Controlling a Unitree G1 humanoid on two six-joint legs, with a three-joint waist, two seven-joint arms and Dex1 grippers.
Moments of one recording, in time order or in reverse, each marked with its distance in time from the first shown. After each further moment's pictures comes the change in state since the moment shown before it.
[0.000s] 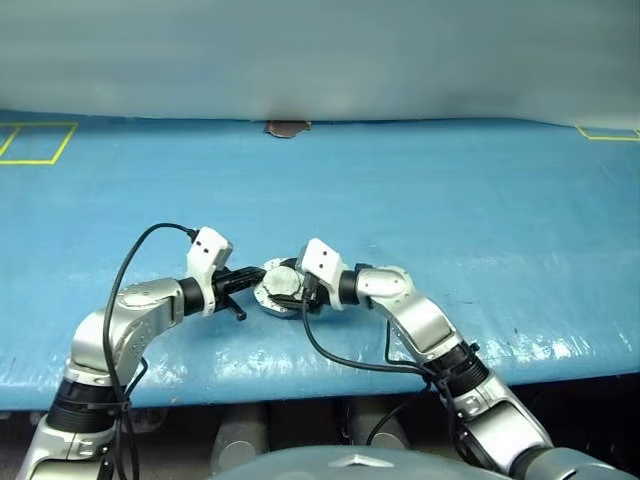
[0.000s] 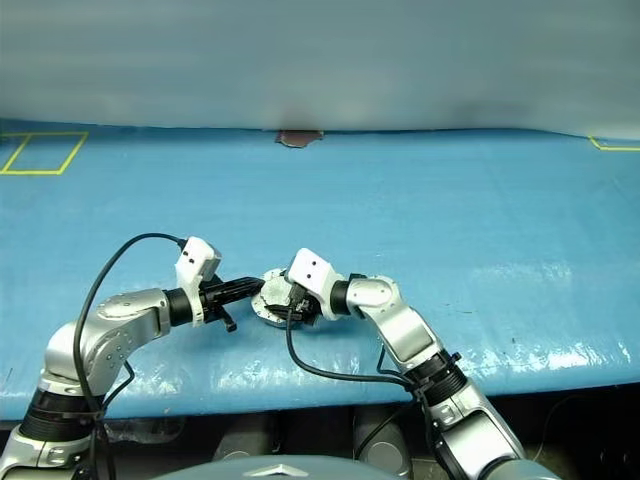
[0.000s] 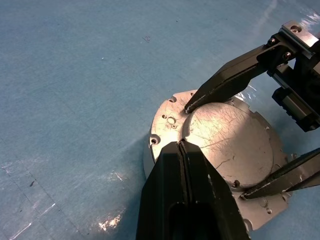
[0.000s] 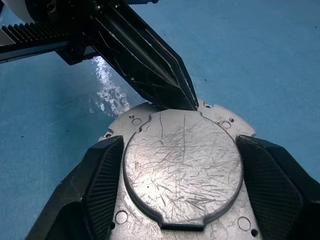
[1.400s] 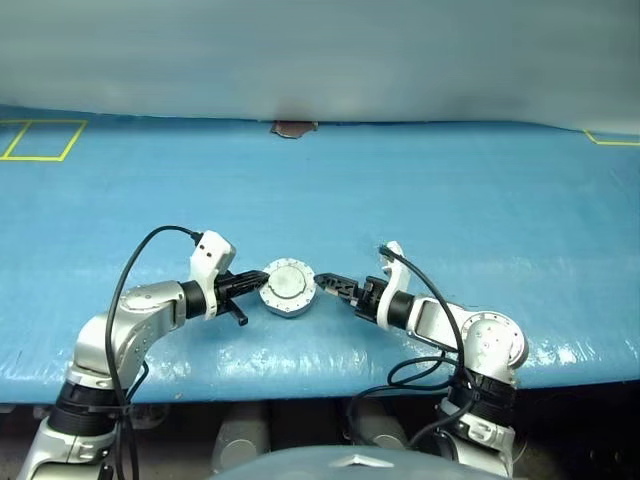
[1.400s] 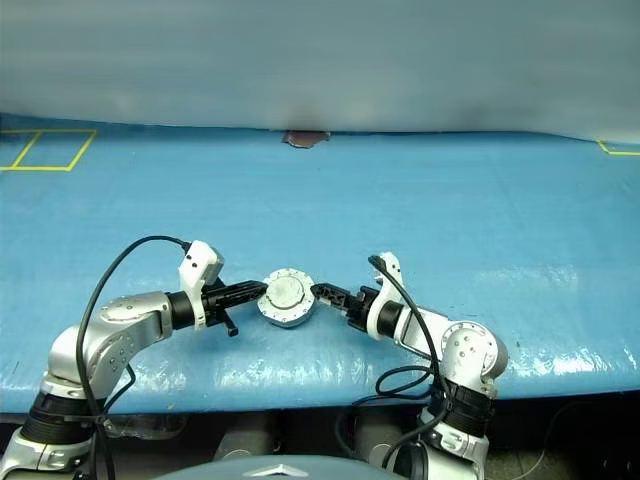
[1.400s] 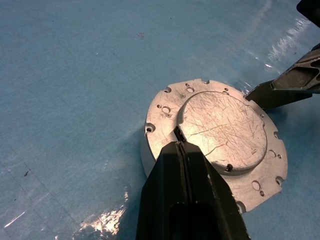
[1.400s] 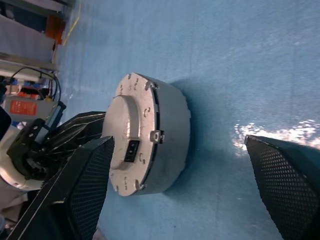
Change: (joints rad) left arm 0.016 0.001 -0.011 0.000 0.009 -0.028 -0.026; right arm 0.089 0.382 -0.879 -0.227 0.753 1.137 -0.637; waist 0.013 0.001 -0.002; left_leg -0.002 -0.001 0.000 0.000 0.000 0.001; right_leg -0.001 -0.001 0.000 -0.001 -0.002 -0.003
